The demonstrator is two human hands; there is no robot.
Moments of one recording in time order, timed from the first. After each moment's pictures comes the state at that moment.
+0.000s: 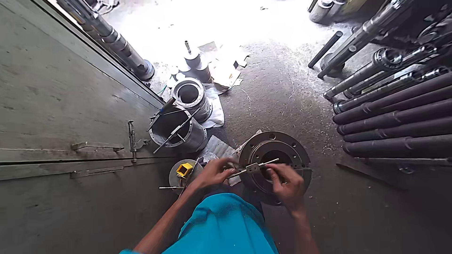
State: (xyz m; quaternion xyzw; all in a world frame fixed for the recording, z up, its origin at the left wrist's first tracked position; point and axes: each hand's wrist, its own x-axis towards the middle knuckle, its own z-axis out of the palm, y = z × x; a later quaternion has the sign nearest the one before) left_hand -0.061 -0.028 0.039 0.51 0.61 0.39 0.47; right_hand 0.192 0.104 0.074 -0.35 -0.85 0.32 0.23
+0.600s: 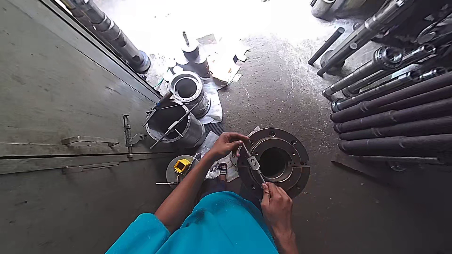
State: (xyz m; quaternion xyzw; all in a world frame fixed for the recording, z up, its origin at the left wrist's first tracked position) left_hand -0.073 0.049 0.012 0.34 0.47 0.57 0.59; right_hand 0.205 0.026 0.062 -0.49 -0.85 0.17 0.13
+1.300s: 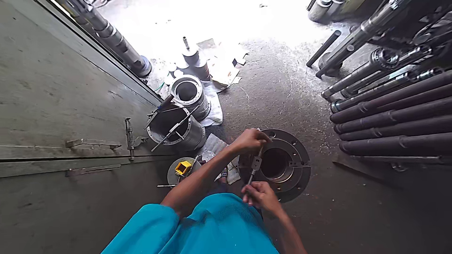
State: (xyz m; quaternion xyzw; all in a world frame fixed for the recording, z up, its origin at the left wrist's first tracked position) left_hand -0.037 0.114 0.062 0.52 0.58 0.35 0.52; right_hand 0.177 0.048 0.066 -0.38 -0.56 0.74 -0.02
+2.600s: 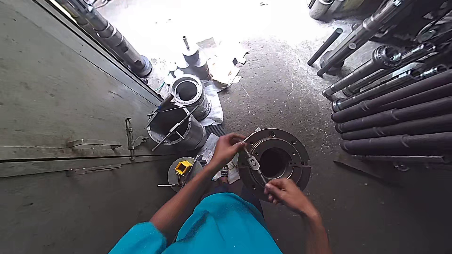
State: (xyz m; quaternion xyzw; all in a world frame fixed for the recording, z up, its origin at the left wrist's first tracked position) left_hand -0.047 0.041 0.044 0.33 0.65 0.51 0.45; right_hand 0.219 0.111 0.084 -0.38 -0.68 0.60 -0.15
